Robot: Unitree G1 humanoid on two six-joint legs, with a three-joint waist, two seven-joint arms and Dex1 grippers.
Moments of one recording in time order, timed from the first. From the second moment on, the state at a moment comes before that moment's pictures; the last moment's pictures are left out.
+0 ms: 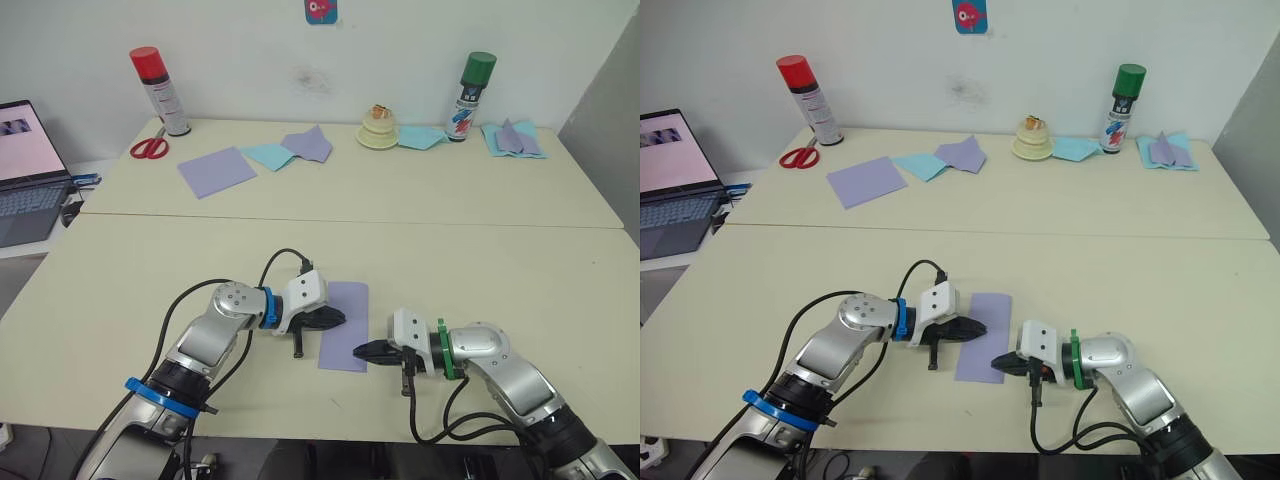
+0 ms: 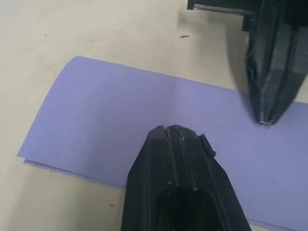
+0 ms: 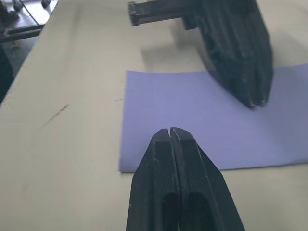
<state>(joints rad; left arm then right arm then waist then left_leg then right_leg) -0.43 0.53 -0.35 0.08 -0.12 0.27 -1.10 -0.18 -0.53 0.40 -0.15 0.14 0.20 1.05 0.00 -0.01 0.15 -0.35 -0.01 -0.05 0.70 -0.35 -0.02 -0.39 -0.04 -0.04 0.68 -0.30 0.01</state>
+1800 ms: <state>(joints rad) -0.43 0.54 -0.35 0.13 -0.11 0.21 -1.13 -0.41 -0.37 0.26 0.20 0.13 0.20 0.91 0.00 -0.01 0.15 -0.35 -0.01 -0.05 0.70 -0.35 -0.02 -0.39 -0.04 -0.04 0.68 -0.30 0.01</state>
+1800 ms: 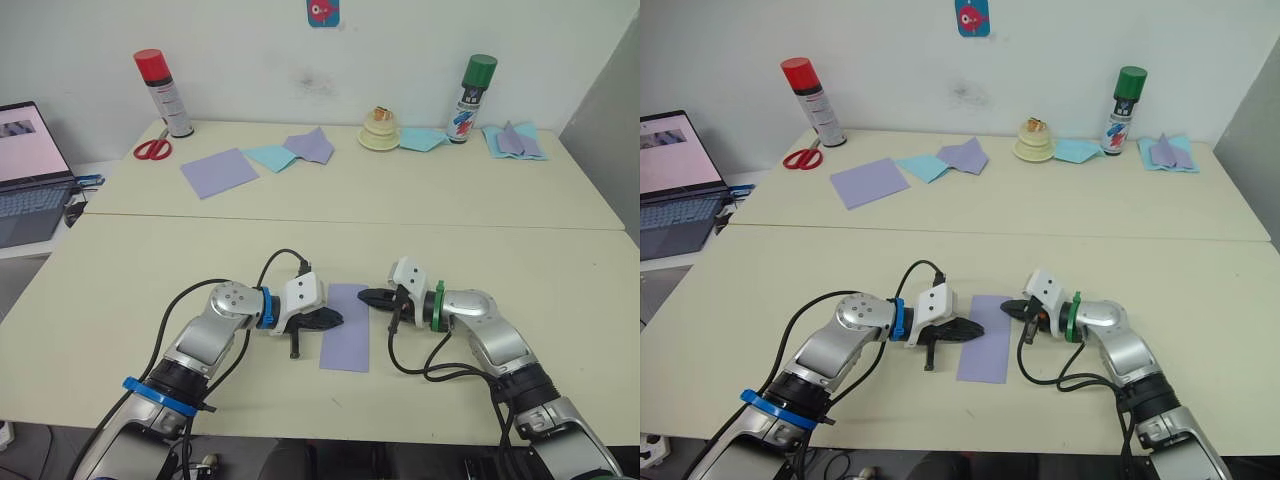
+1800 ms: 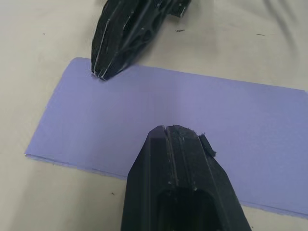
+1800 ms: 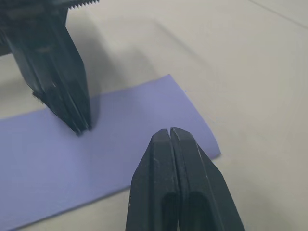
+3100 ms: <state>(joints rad) -0.43 0.54 -0.35 0.14 -0.11 0.20 -1.13 -0.32 -0.39 0.24 0.07 0.18 0.20 0.91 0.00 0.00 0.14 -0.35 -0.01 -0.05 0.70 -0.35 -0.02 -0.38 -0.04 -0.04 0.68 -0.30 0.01</state>
